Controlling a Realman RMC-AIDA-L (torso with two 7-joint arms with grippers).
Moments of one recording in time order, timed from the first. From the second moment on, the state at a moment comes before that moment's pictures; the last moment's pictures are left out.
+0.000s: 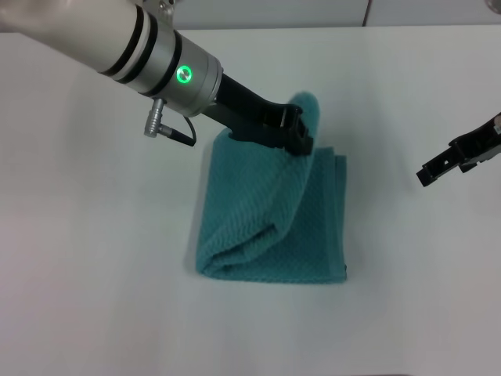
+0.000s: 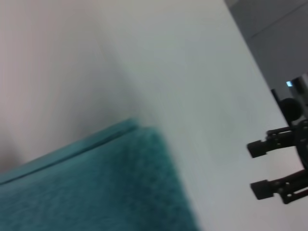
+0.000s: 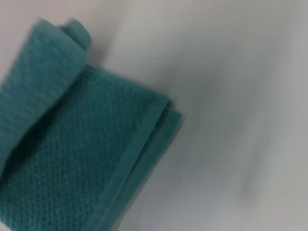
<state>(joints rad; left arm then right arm) -0.93 -2.05 1.37 0.78 2.07 1.26 -2.80 0.86 2.01 -0.74 -0.85 -2.90 -1.61 2.47</state>
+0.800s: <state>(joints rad) -0.92 -2.04 1.35 0.76 2.05 1.27 -2.79 0.85 2.01 -0.74 -0.85 -2.90 -1.61 2.47</state>
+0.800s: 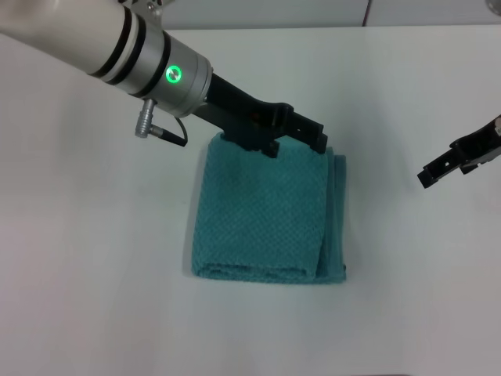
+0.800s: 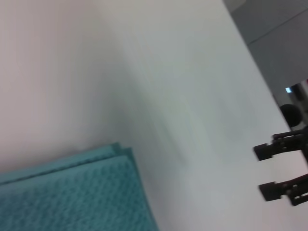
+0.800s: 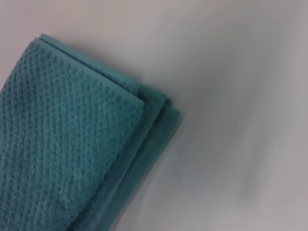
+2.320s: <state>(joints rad) -0.95 -2.04 1.23 0.84 2.56 1.41 -2.99 0.85 2.01 -0.74 -0.85 -2.90 -1.61 2.47</state>
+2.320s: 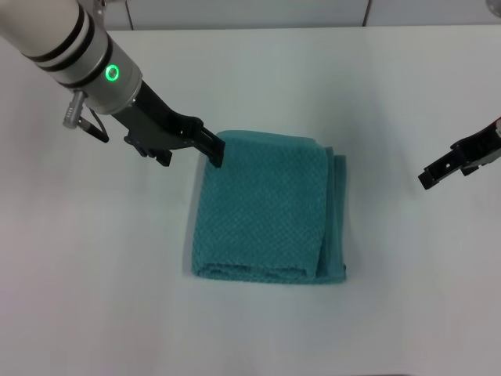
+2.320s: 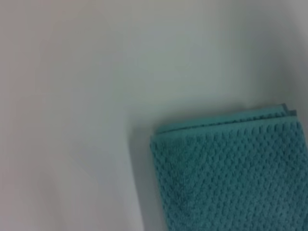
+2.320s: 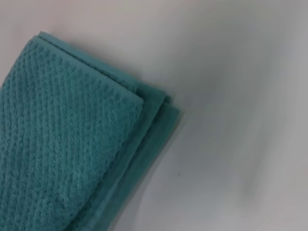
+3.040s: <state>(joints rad) -0.95 -2.04 1.23 0.84 2.58 1.41 -2.99 0.85 2.01 -0.74 -0.85 -2.90 -1.61 2.47</state>
